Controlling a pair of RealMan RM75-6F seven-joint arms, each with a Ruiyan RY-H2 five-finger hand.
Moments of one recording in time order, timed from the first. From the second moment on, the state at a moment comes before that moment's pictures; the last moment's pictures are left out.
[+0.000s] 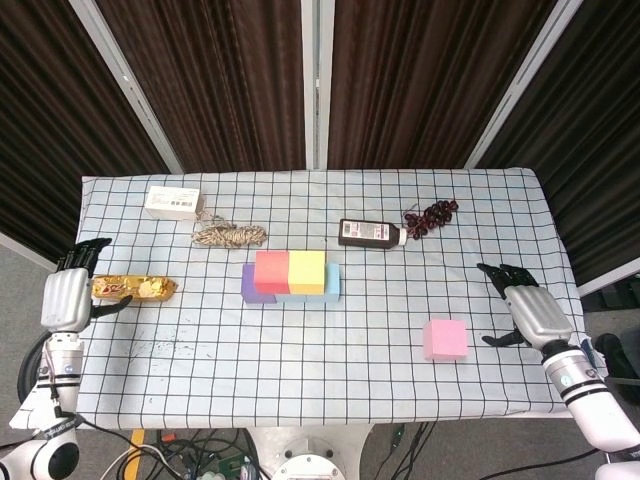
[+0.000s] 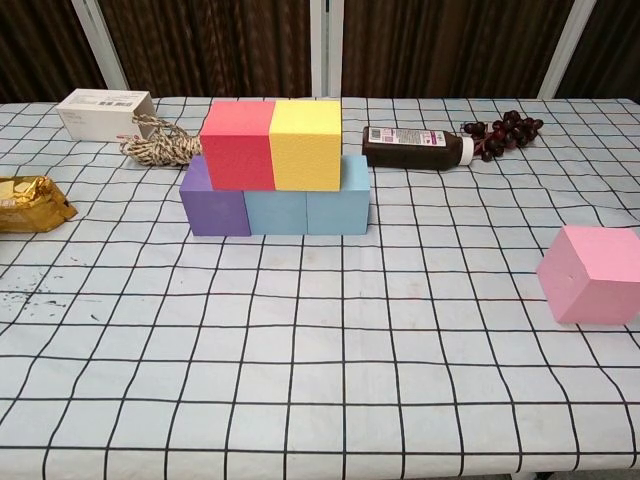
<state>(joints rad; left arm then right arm) -0.31 -1.36 -0.18 -1.51 1.23 1.40 0.03 0.44 -0.86 0.10 -1.96 -1.16 0.97 -0.09</state>
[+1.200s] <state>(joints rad) -0.22 -1.33 -0.15 -1.50 1.28 1.40 -0.05 0.48 -1.20 0.02 -1.86 -1.04 1.03 -0.42</state>
